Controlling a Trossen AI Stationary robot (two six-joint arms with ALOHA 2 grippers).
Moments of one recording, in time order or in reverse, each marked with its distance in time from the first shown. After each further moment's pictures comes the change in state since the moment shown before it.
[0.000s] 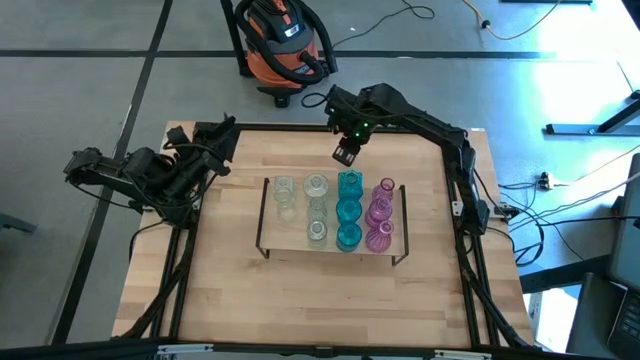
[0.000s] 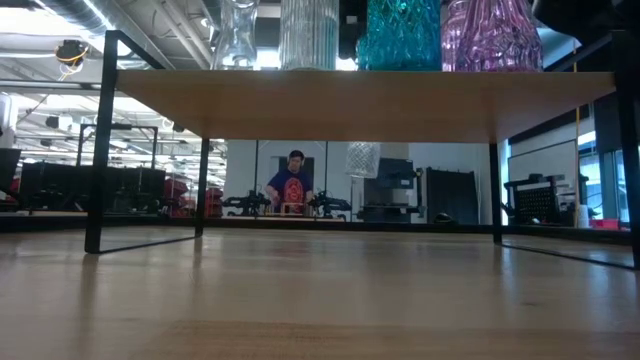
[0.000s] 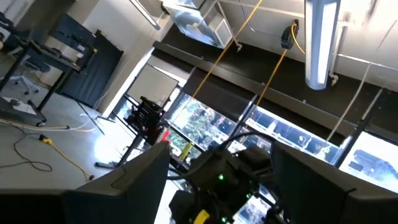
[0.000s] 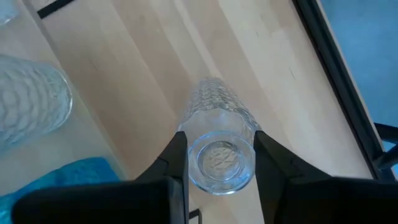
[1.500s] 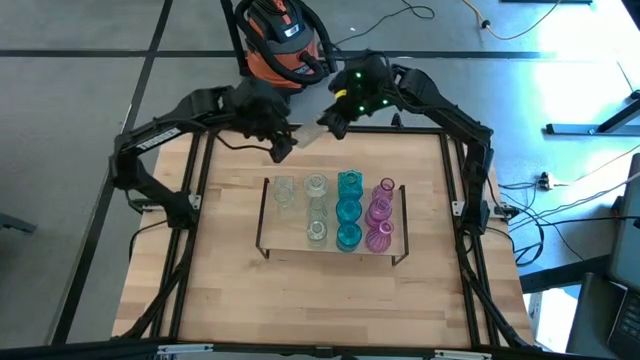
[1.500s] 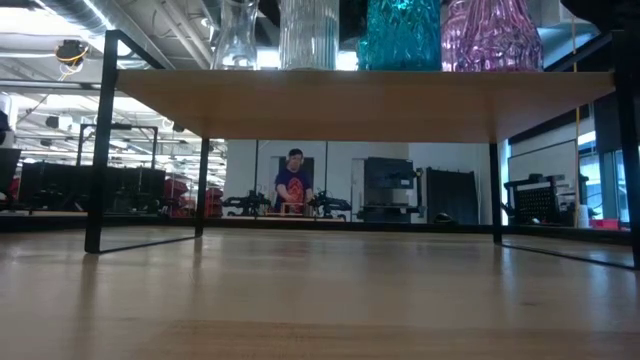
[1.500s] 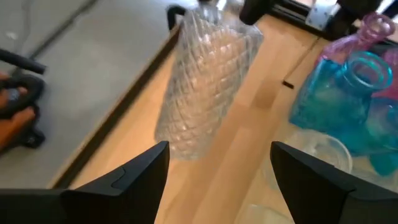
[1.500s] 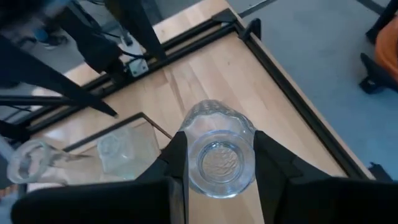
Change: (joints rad) left arm 0.620 0.666 0.991 -1.773 0.927 -0.068; right arm -0.039 -0.145 0.001 0.465 -0.248 0.056
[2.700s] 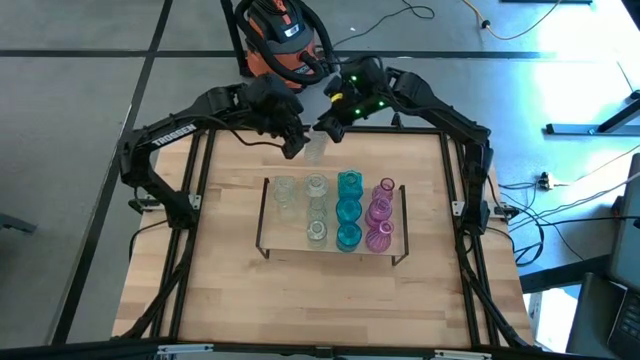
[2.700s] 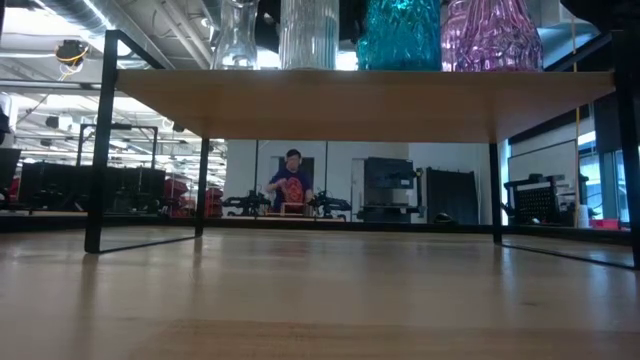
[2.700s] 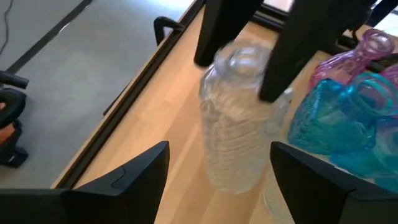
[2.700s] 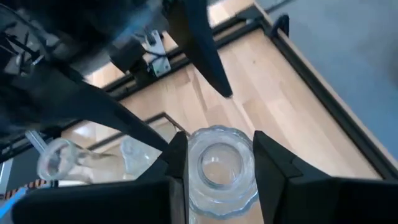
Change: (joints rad) left arm 0.044 0.083 0.001 0.107 0.083 0.044; right arm -0.001 0.002 -0.051 0.060 -0.098 0.024
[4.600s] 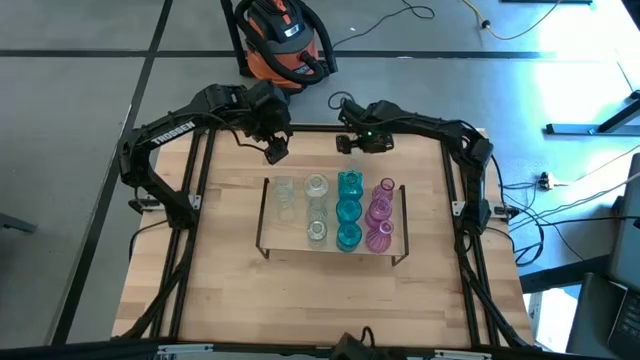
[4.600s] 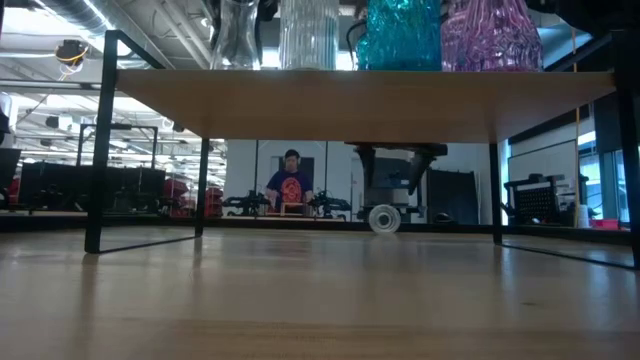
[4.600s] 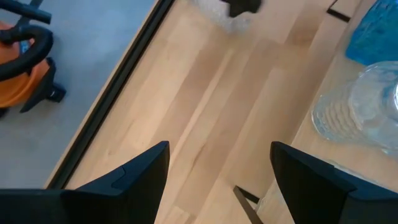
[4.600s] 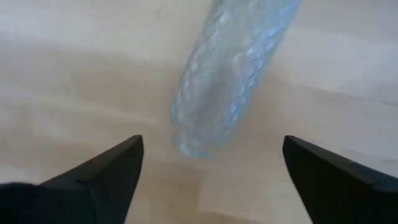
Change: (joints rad) left arm 0.035 -0.004 -0.001 -0.292 -0.074 0.058; right arm -0.141 0.034 -0.674 0.021 0.332 0.686
